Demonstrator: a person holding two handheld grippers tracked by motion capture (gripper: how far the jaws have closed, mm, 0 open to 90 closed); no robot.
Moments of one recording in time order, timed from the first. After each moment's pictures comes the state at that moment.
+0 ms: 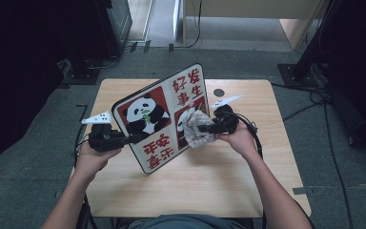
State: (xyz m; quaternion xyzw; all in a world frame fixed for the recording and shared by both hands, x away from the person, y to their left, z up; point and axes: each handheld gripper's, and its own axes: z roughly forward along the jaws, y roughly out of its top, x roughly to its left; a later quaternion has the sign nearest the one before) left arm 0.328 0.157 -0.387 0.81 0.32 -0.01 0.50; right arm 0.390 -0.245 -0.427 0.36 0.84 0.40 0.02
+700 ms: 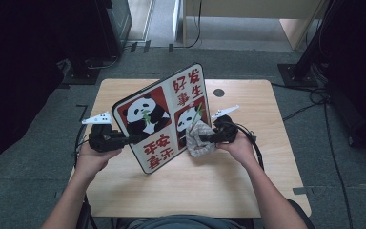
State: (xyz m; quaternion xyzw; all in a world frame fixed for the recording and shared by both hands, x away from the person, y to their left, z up) left arm 0.327 0.156 -0.386 0.81 0.32 -0.01 0.49; right arm 0.381 -0.249 -0.467 0.38 0.84 0.38 0.00
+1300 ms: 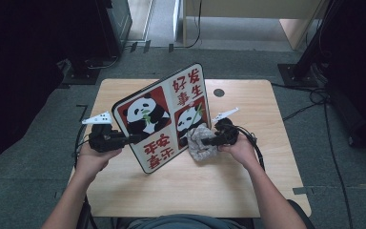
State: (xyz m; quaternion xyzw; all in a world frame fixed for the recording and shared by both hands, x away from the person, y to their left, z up) left arm 0.327 0.156 -0.386 0.81 0.32 -0.01 0.49; right arm 0.382 -0.254 -0.479 0.38 0.85 0.36 -0.01
